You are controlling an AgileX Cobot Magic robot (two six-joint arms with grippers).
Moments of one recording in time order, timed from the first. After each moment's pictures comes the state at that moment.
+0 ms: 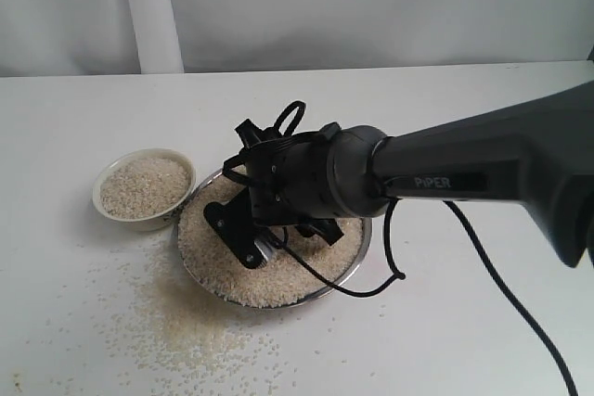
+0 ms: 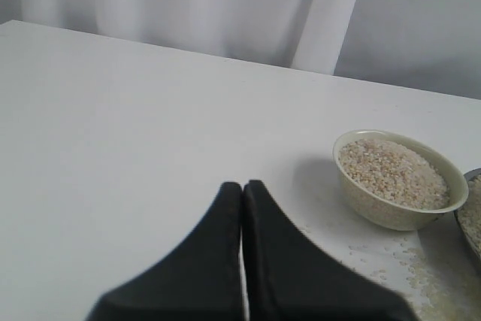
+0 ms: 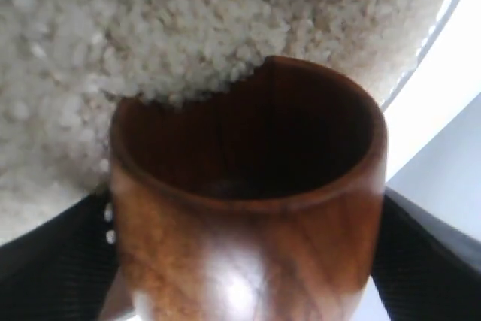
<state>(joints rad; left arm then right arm) 0.07 0.00 0.00 0.19 0.34 -0.34 0.86 2.16 -1.39 -1.09 0.63 -0.56</state>
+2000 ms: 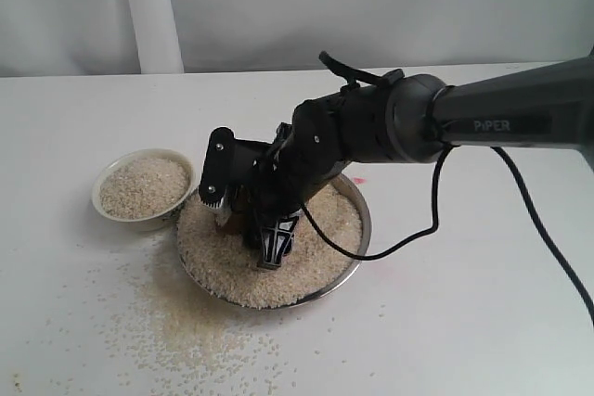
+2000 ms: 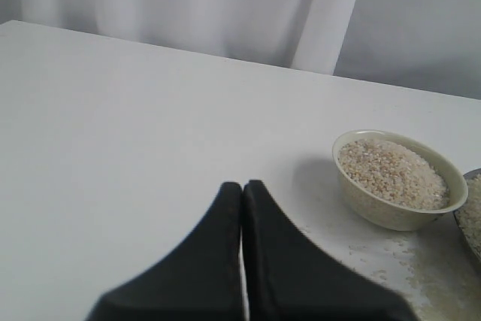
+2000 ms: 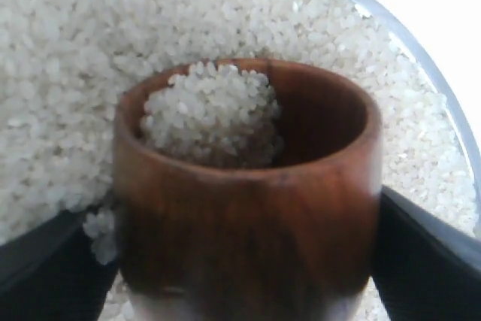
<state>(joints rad) 0.07 0.00 0.00 0.19 0.34 -0.34 0.71 2.12 -1.40 0.17 0.43 -0.96</state>
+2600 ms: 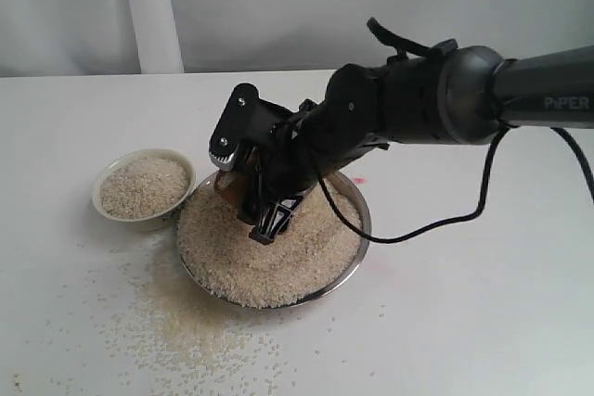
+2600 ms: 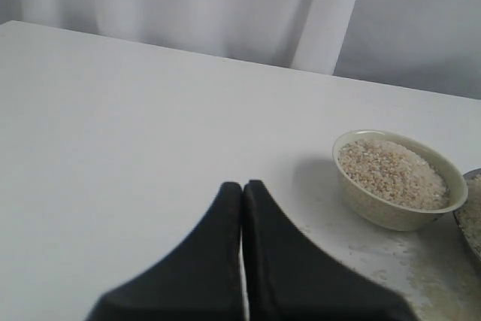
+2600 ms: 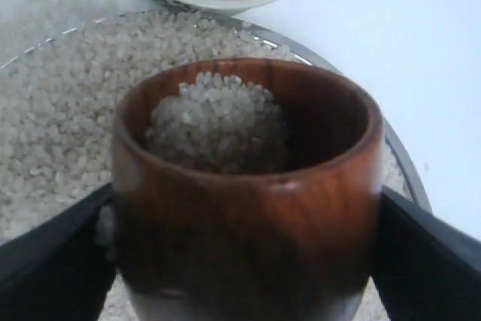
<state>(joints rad) 0.07 0.00 0.00 0.19 0.34 -0.34 0.67 2.00 -1.32 0.37 0.37 -0.96</state>
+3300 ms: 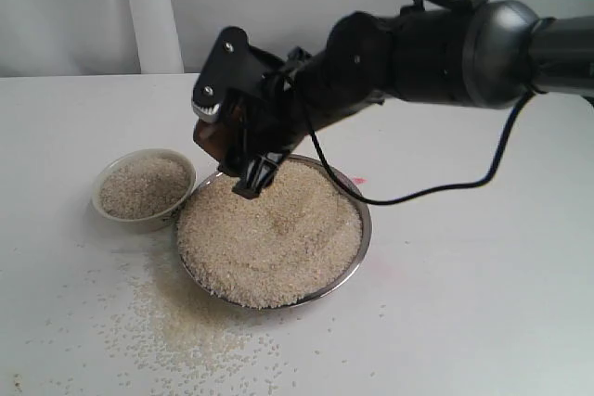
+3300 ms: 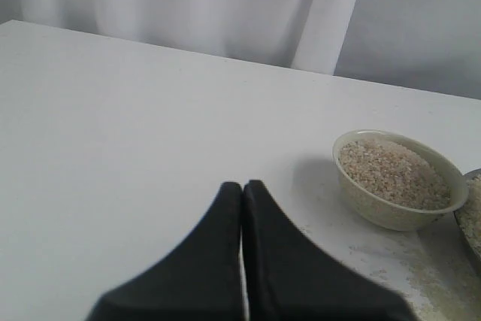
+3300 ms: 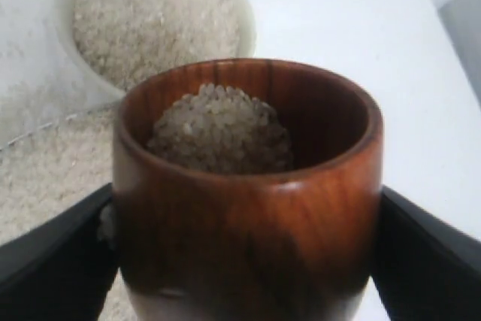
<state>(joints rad) 0.07 0.00 0.00 0.19 0.34 -0.34 0.68 1.94 -1.41 0.33 0.39 -0.96</state>
